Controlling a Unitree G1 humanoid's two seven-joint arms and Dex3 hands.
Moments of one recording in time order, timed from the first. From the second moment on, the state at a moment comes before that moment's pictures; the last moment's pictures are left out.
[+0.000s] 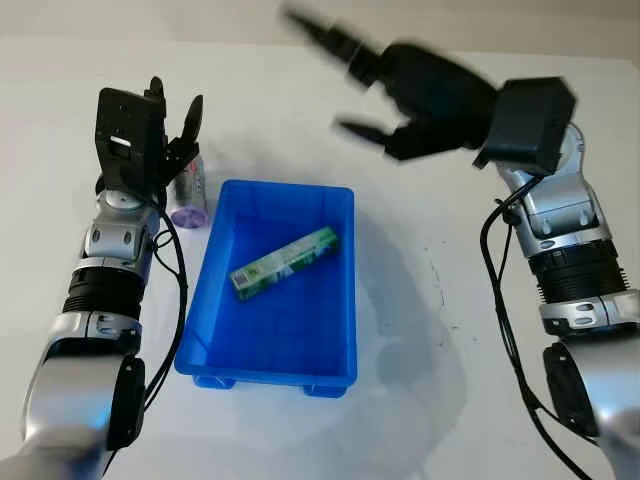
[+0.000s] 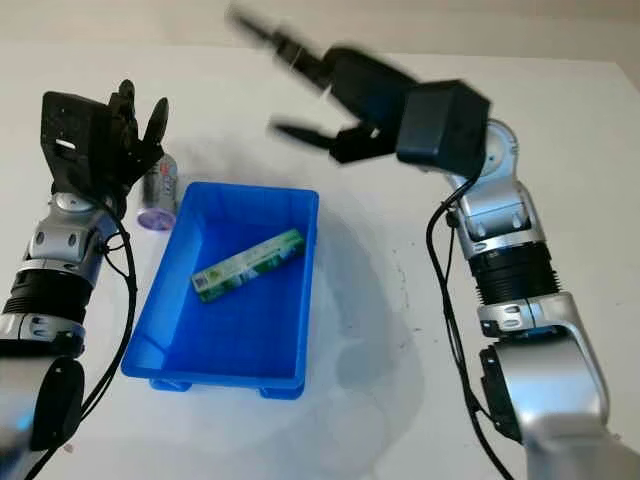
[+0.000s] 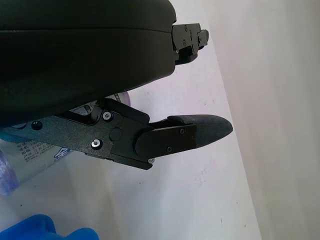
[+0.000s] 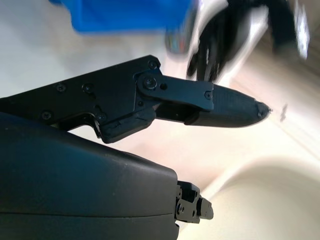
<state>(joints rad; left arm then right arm) -0.88 0.36 0.12 0.68 0.04 0.21 0.01 -0.94 -0.42 0.01 0.50 0.01 -0.20 0.50</state>
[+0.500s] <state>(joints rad) -0.88 0.36 0.12 0.69 0.04 0.22 0.01 -0.87 -0.38 -0.20 0.67 0.14 0.03 0.23</state>
